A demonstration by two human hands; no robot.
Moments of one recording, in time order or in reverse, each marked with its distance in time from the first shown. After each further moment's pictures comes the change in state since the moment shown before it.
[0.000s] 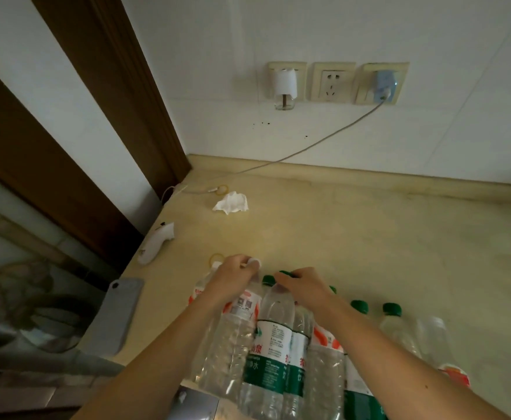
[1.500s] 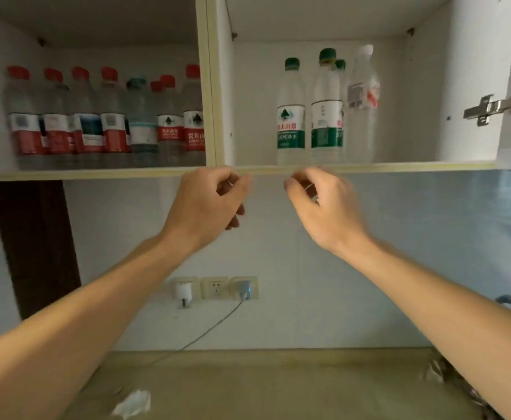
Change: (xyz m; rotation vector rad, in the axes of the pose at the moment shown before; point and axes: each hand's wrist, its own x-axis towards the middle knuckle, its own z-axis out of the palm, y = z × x) left_hand -0.249 0.454 -0.066 -0.035 0.498 1.270; right_hand -0.351 -0.245 -0.308 -0.306 1.077 -1.335
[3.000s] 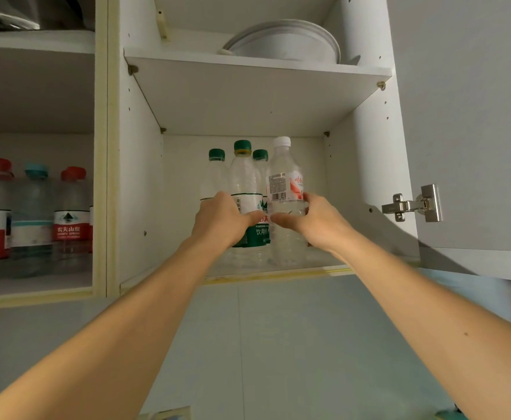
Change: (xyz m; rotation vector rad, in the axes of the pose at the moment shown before) left_hand 0.186 0.058 0.129 0.222 -0.031 -0.116; right_hand 0.159 0.104 -0.091 -0.013 -0.104 0.272
